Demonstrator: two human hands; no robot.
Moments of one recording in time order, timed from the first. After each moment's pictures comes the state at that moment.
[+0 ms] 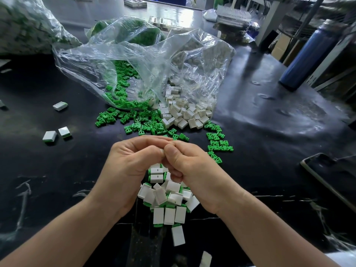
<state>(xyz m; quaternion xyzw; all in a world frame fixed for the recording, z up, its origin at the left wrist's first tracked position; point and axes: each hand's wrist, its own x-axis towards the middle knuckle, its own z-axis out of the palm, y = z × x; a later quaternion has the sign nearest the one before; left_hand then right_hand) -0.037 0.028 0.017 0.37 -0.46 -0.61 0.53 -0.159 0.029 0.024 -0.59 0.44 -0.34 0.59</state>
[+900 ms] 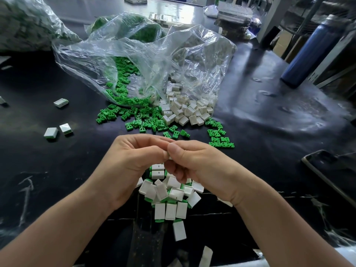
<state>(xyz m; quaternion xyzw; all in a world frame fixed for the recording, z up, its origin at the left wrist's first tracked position) -0.031 0.025 0.022 0.36 -0.49 -0.64 0.46 -0.176 0.026 0.030 -0.58 0.43 -0.26 0.63</state>
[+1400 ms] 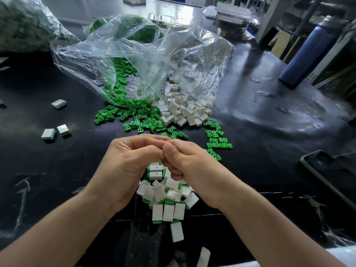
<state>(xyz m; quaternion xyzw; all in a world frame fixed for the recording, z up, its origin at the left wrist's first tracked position) -0.035 0.026 0.018 0.38 -0.45 -0.63 0.50 -0.165 0.028 0.024 -0.62 0.45 -0.30 0.57</state>
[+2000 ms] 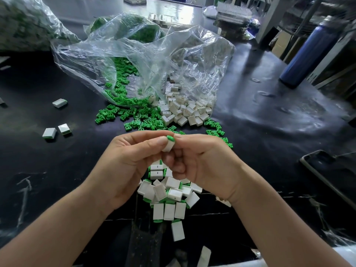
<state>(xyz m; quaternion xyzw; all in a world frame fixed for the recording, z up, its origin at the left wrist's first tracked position) -0.029 0.022 0.018 0.35 -0.44 -0.67 0.49 -0.175 0.019 0.032 -0.43 0.36 -0.33 0.76</state>
